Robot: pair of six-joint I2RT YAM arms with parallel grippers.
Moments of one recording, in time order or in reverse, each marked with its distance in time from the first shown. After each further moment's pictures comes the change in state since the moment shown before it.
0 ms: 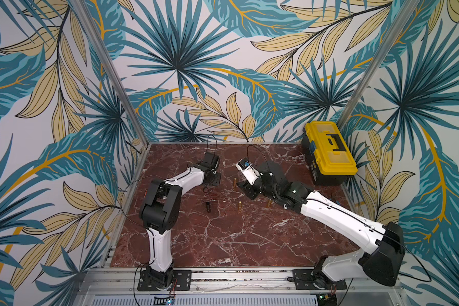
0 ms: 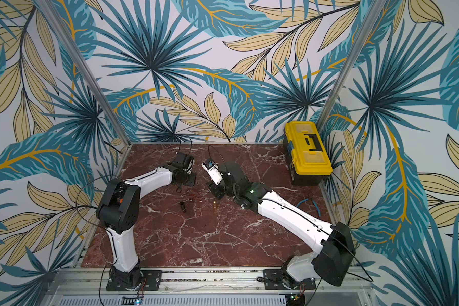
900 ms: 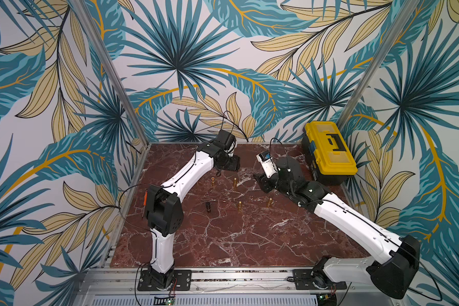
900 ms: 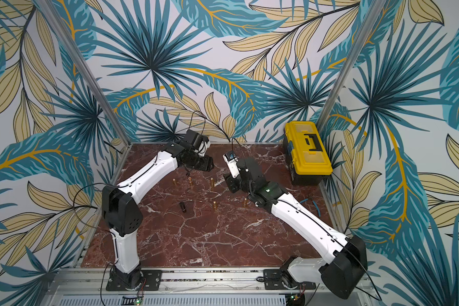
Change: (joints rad) left arm -0.153 0.046 0.545 -0.460 0.180 -0.080; right arm -0.174 -0.120 -0.085 -0.023 0.045 0.090
